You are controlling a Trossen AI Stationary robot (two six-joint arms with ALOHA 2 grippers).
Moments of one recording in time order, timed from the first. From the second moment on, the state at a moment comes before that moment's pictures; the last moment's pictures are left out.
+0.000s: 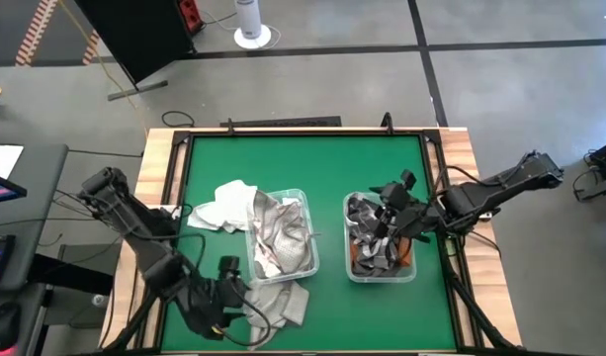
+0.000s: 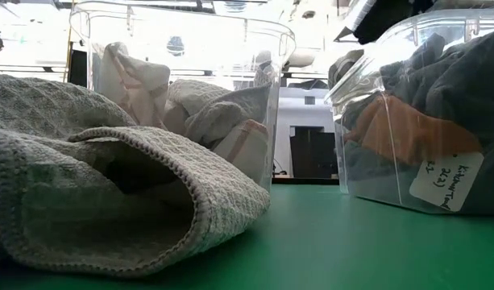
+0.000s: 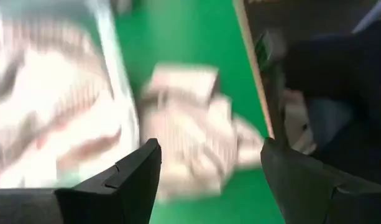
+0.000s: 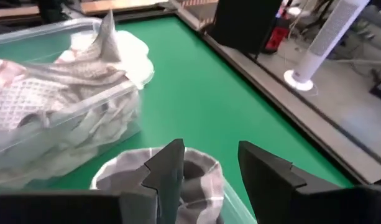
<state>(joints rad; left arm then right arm) -0.81 1.50 1.38 -0.80 -0.39 -0.56 0.38 1.08 0.97 -0.70 0.86 0.52</state>
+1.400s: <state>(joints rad) -0.77 1.90 1.34 -0.86 -0.16 -0.26 0.51 1.18 0.97 -0.40 0.97 0.45</state>
